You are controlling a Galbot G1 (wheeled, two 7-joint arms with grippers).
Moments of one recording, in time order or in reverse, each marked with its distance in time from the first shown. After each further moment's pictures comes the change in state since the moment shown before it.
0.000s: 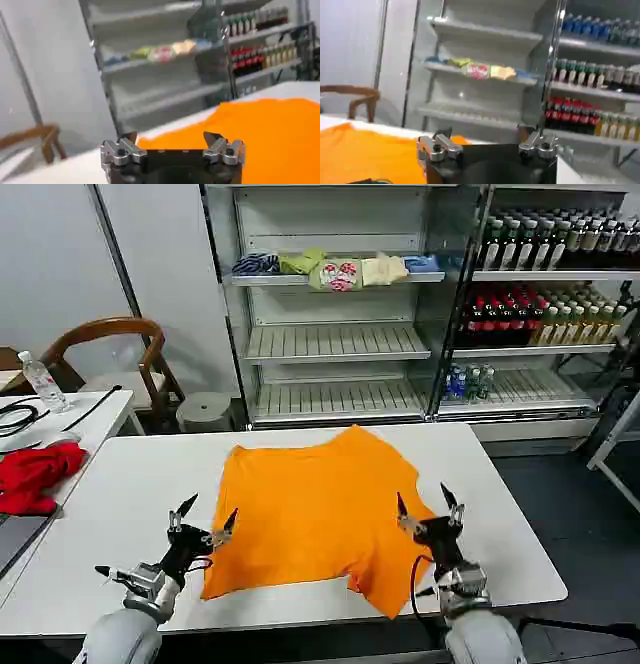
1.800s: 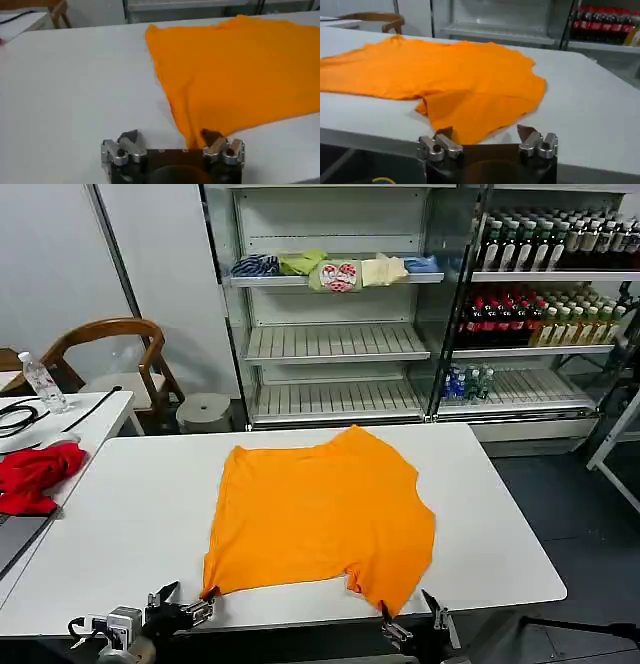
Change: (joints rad) left arm 0.229 0.048 -0.102 -0.128 -0.290 0.294 -0.130; right arm -0.192 -0.021 -0.105 0.043 0.068 -0.122 0.065
